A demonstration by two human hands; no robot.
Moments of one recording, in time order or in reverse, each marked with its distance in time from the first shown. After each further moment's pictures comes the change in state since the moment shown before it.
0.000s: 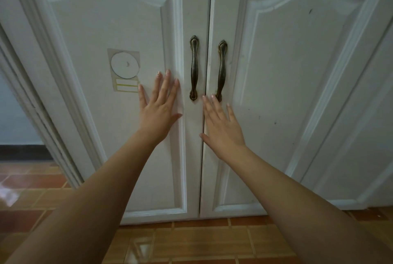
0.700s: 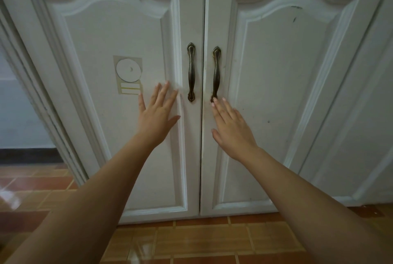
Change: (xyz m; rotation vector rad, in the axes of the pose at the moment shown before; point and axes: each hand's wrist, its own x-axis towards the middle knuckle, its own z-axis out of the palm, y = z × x) left_hand -0.017 0.001 -0.027 -0.137 -0.058 -0.011; right_hand -0.027 0.028 -0.007 0.353 0.091 -0.033
